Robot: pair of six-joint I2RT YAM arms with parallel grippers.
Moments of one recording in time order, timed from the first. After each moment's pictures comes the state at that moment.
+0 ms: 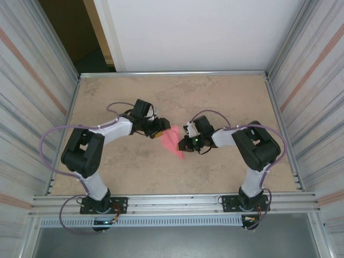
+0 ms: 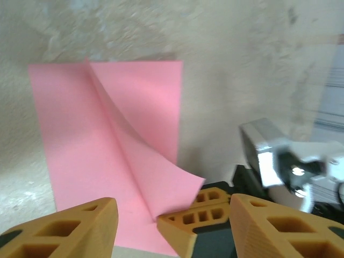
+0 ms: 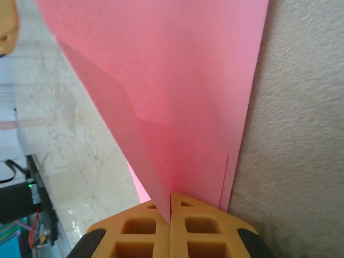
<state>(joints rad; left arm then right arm) -0.47 1.72 1.02 -0.22 0.54 -0.81 0.55 1.82 0.79 0.06 -0.68 0.57</state>
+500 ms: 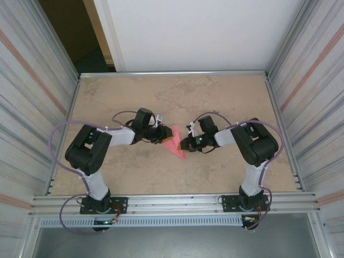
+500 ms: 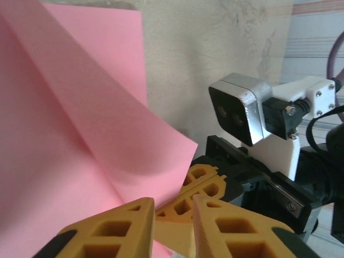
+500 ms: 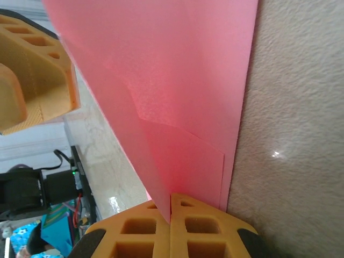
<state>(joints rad) -0.51 1.79 0.86 0.16 0.69 -0.89 0.48 1.88 0.76 0.16 -0.86 0.62</state>
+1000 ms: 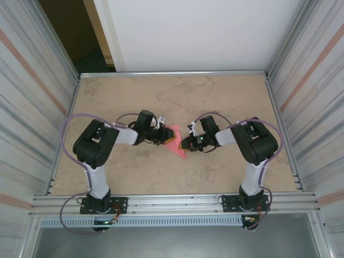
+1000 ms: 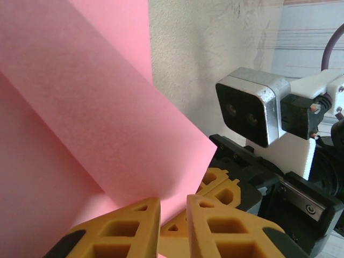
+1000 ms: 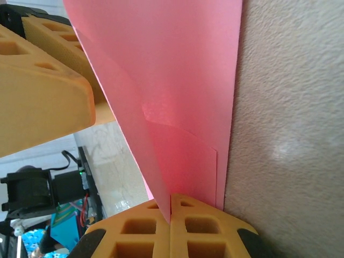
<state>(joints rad) -0.51 1.89 0.86 0.29 0.76 -0.92 0.46 1.89 0.76 0.18 -0.89 0.63</state>
